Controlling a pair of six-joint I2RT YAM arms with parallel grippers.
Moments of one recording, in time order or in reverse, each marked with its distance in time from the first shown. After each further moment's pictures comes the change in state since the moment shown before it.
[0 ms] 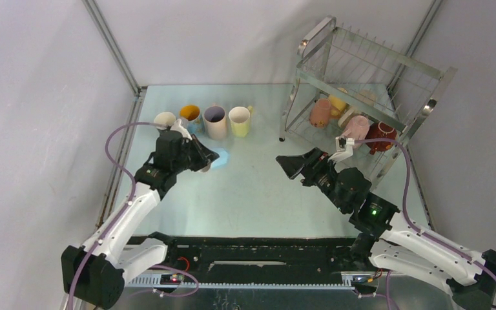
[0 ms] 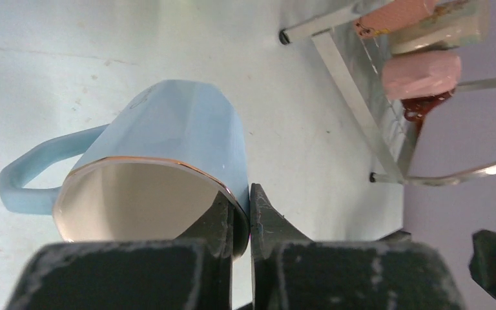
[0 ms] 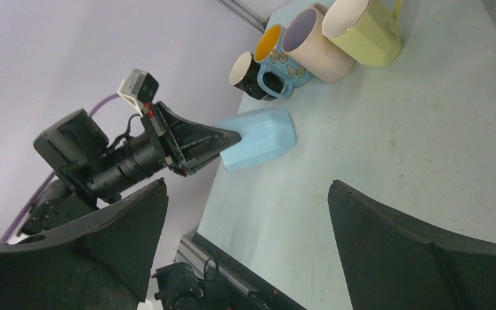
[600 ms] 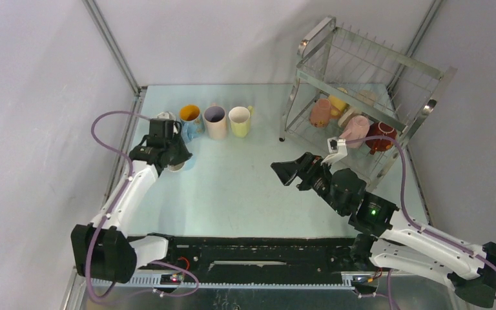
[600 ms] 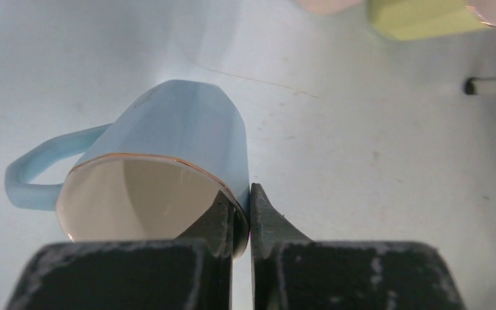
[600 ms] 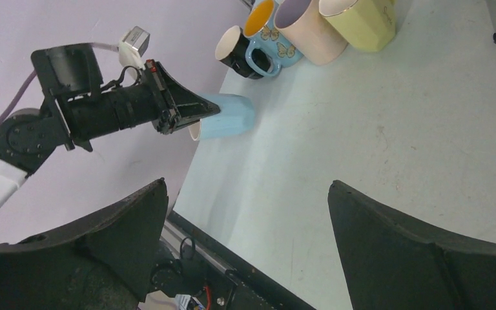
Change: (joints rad) left arm 0.171 0.192 0.195 -0.288 -0.235 0.244; right arm 0.079 0.027 0.046 -0.084 0.043 -0.074
